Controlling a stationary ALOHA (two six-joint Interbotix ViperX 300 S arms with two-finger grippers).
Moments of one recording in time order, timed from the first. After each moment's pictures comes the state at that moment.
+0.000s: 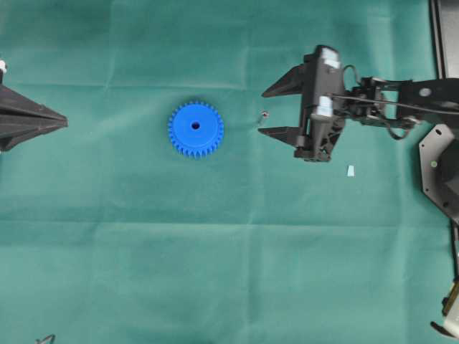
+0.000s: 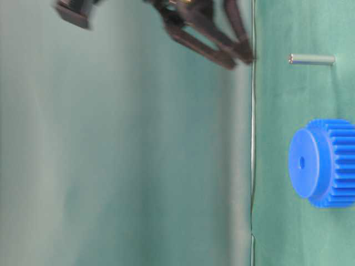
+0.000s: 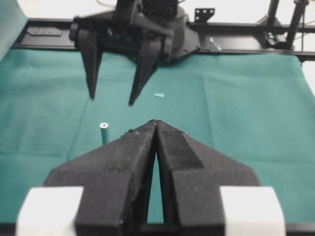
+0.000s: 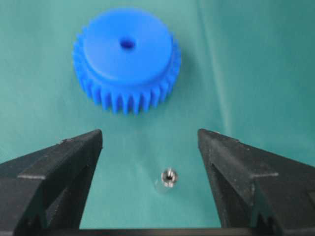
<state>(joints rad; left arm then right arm) 0.00 -0.97 1.16 0.01 -0.19 -0.02 -0.19 -0.19 0.92 0.03 -0.15 0.04</state>
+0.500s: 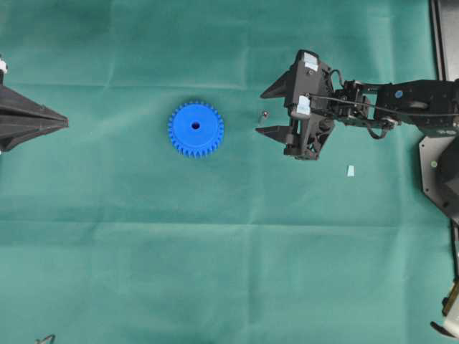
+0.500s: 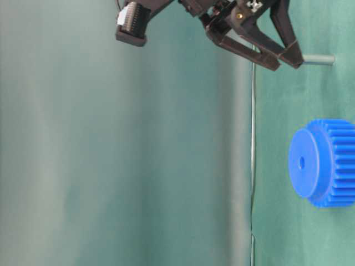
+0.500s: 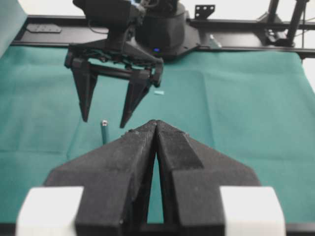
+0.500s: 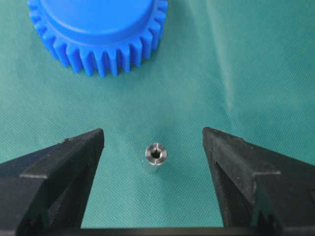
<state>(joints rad) 0.00 -0.96 1.16 0.01 -0.19 -0.02 -0.22 -0.05 0.93 0.05 -0.23 0.05</state>
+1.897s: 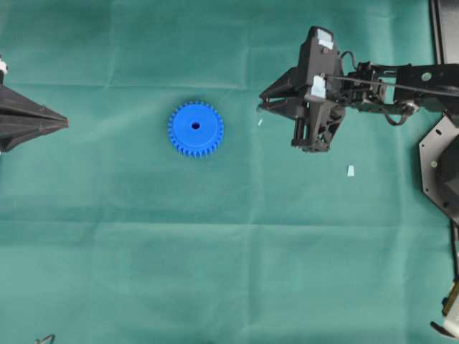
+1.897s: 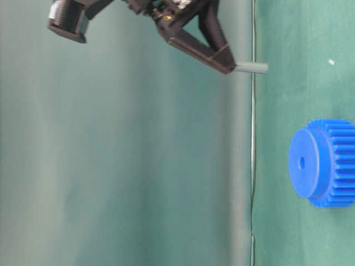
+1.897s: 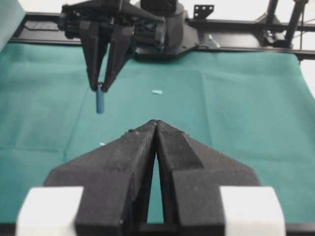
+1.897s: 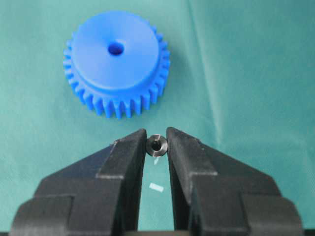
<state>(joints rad) 0.00 -0.97 1.16 0.01 -0.19 -0.04 -0.22 -0.25 0.84 0.06 0.07 0.04</state>
